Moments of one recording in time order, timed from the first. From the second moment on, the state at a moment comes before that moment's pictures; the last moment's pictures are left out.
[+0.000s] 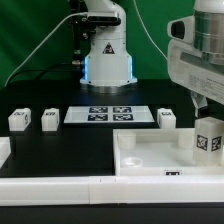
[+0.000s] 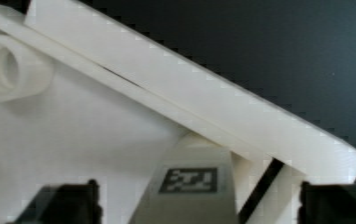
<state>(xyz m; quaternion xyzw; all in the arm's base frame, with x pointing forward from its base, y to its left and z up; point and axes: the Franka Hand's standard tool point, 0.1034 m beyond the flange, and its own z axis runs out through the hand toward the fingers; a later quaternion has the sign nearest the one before) 0.610 0.135 0.081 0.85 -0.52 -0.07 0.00</state>
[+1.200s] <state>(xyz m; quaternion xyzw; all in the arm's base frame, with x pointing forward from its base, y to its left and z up) 0.611 0.121 0.081 0.98 0.19 -0.07 -0.03</state>
